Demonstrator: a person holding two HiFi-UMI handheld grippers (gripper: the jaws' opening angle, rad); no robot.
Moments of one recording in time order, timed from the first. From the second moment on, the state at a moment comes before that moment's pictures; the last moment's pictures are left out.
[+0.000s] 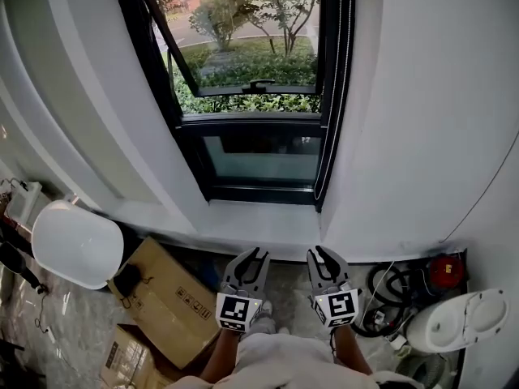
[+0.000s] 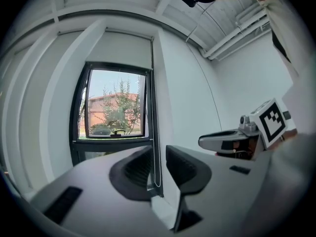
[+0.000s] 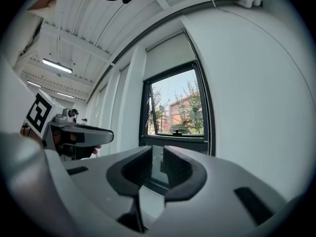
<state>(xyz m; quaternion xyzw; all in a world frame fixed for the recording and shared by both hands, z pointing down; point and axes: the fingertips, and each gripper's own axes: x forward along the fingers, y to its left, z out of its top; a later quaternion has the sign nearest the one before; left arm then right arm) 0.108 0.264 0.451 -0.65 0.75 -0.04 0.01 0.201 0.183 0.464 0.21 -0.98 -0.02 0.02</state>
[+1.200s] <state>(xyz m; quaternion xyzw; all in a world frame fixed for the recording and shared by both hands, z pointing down) -0.035 0.143 0.456 -0.68 0.73 -0.04 0.02 0.066 0.064 0.463 0.25 -0.97 -0.03 0.03</state>
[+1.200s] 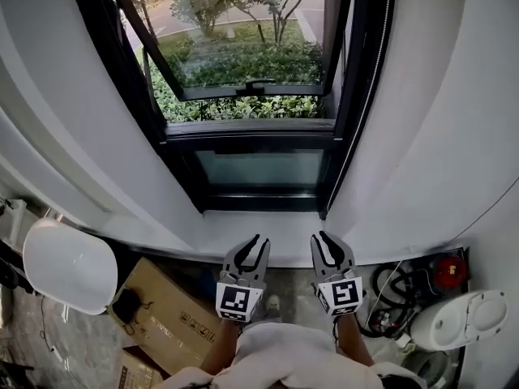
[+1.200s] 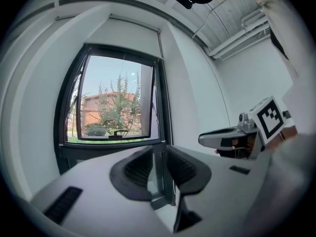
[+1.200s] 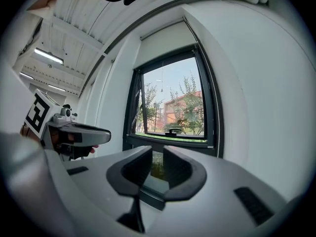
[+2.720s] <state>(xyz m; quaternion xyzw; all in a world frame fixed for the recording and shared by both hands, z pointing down) -0.142 -0.022 0.463 -0.73 0.68 -0.02 0.02 -0.036 -0.084 0.467 0.31 -0.95 -0.04 0.05</state>
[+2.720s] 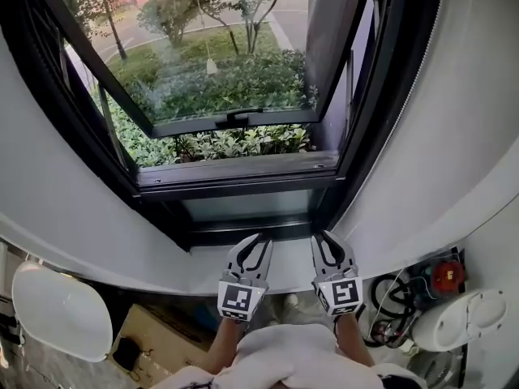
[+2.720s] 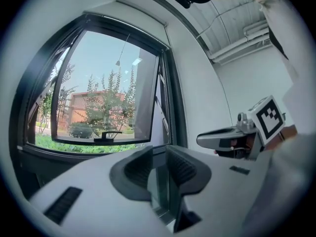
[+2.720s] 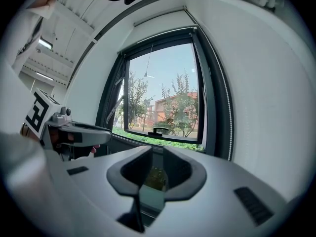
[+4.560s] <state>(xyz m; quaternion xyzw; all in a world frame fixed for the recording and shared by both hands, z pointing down) -0.026 -0.215 0.456 -0.88 0.48 -0.03 0.02 0.032 -0.190 0.463 0.50 -0.86 0.00 0.06</state>
